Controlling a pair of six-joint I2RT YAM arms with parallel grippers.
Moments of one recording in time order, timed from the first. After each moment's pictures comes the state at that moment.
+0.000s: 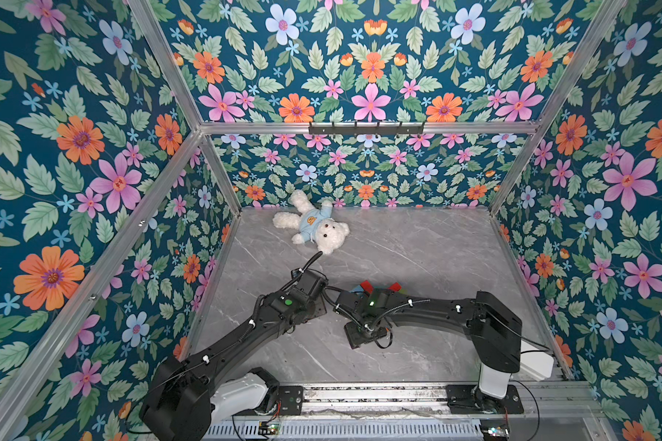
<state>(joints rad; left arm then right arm) -0.65 1.13 0.73 -0.69 -0.20 -0.85 1.13 1.88 1.37 -0.90 -0.02 0.76</state>
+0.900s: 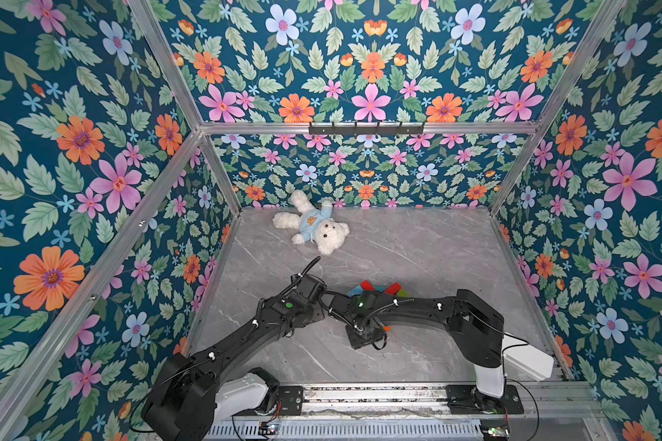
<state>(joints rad) -0.63 1.15 0.66 -0.64 -0.18 -0.81 1.13 1.97 1.41 -0.97 0.03 0.82</state>
